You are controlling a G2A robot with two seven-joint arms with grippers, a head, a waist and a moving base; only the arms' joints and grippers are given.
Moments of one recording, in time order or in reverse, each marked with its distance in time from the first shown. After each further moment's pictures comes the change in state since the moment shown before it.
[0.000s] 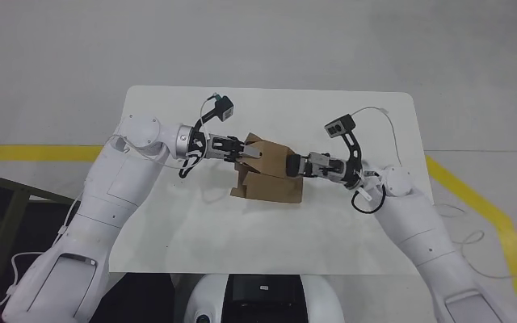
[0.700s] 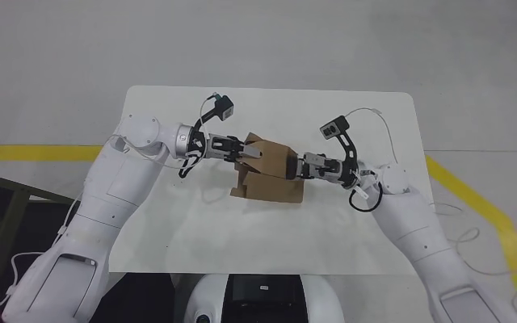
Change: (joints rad) left arm 0.003 0.001 -0.003 -0.012 -0.005 -0.002 -0.002; right arm 0.021 -0.030 -0.012 0.057 -0.023 0.029 0.028
